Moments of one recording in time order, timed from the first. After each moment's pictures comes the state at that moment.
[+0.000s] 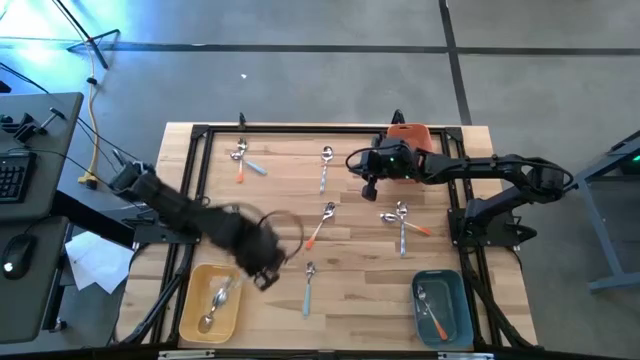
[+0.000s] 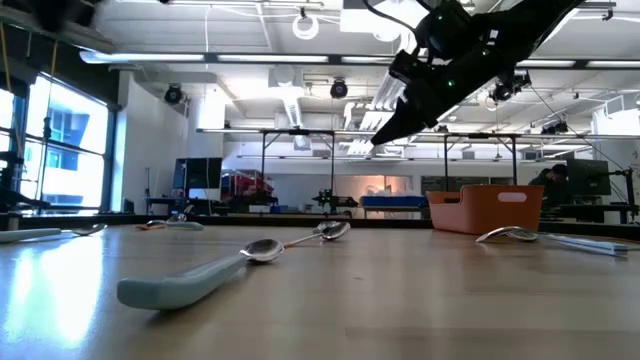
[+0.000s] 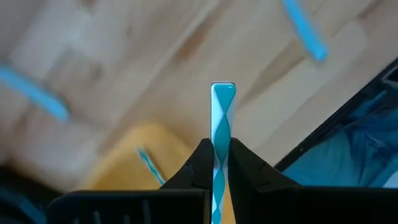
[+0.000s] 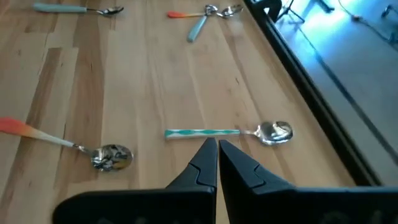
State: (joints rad) left arm -0.48 1.59 1.39 -1.22 0.10 -1.24; right arm -0.36 1.38 0.76 0.07 -0.05 -0.21
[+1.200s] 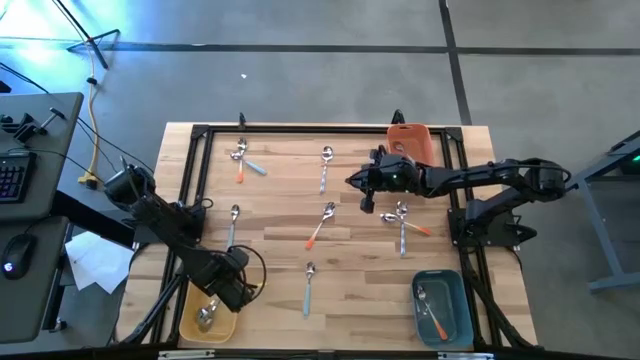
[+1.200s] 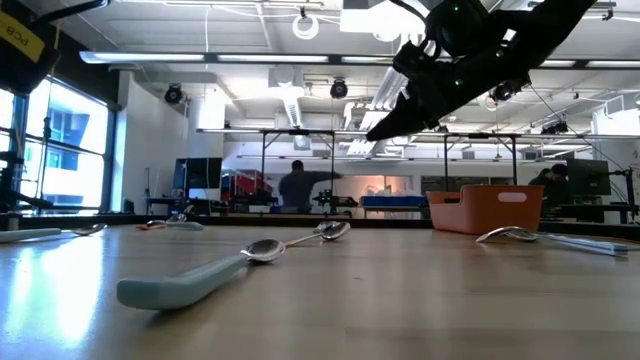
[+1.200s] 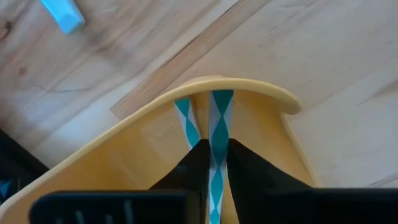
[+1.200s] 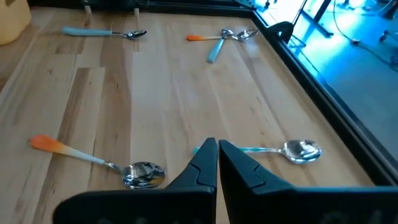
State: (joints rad) left arm -0.77 1.59 0.98 -0.96 0.02 -1.67; right arm -0.24 1.38 0.65 0.27 0.02 -0.16
